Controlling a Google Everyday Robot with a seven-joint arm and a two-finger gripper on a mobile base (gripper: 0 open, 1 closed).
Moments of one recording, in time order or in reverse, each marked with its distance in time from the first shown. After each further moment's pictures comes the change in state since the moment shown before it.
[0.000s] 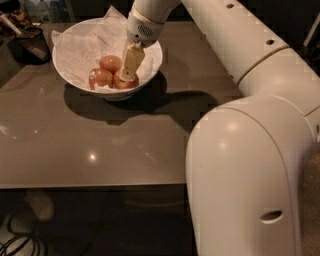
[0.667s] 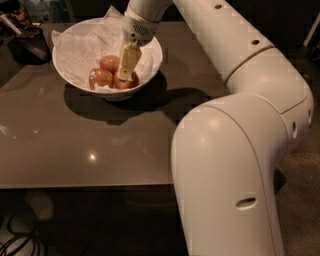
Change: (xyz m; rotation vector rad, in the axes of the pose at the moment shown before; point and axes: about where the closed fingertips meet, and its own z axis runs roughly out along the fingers) arm -0.003 -0.013 0.008 0.003 0.022 -0.024
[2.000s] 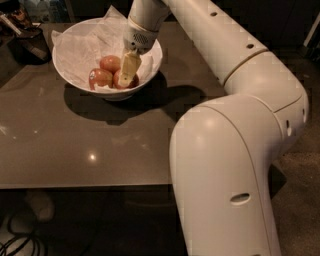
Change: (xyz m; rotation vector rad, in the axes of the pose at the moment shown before) arm 0.009 0.001 0.023 -0.045 0.006 0.033
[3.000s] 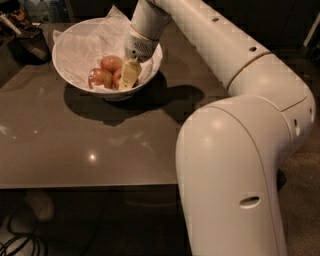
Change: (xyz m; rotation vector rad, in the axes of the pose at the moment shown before) arm 0.008 0.011 0.016 -0.042 -0.008 0.020
